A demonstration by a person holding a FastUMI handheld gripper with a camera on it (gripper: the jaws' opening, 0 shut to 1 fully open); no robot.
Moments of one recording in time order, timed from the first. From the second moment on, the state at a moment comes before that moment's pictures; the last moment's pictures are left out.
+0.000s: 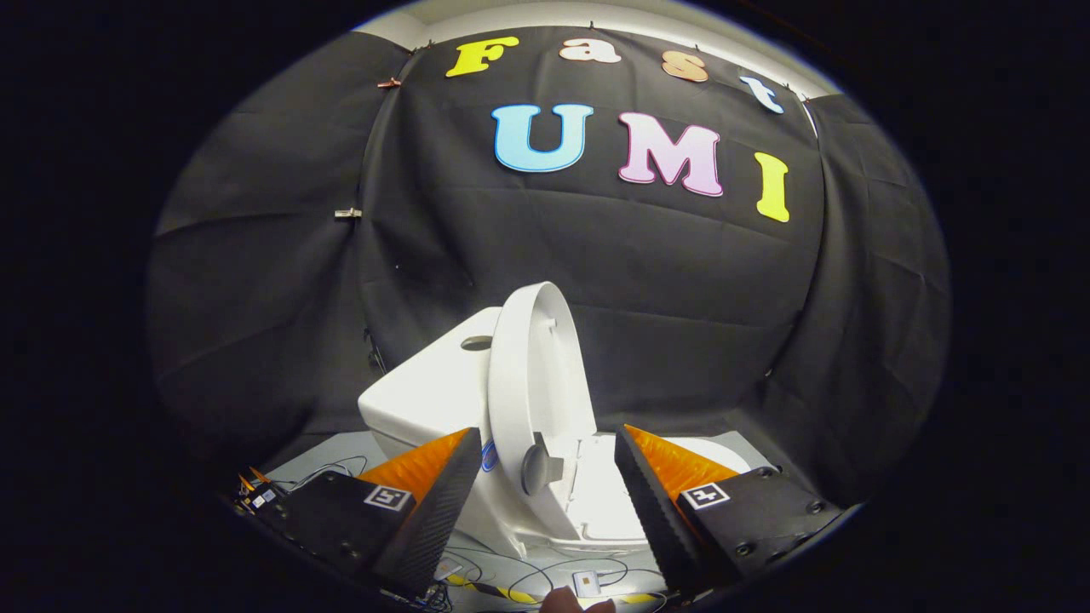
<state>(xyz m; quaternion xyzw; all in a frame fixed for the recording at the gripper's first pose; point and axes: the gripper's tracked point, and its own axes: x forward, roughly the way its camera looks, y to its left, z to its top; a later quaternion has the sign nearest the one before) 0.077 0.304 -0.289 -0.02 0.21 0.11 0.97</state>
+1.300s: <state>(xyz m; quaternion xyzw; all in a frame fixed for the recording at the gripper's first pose) 0.080 0.179 -0.124 0.02 0.09 0.07 0.99</state>
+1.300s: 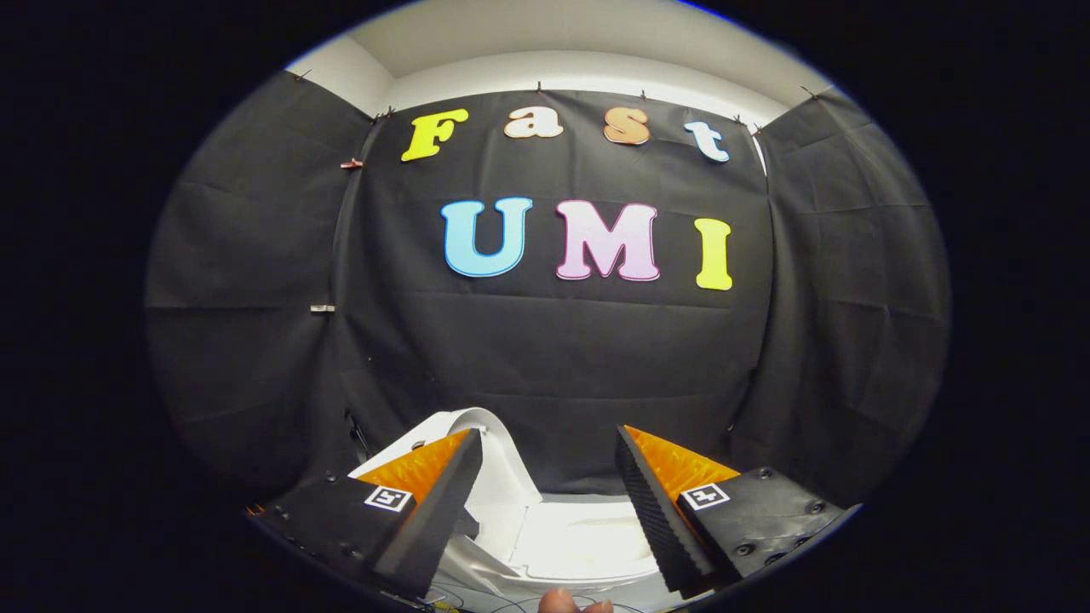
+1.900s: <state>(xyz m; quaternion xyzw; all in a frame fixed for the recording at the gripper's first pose) 0.078 0.098 -0.094 0.01 0.05 0.03 1.00</state>
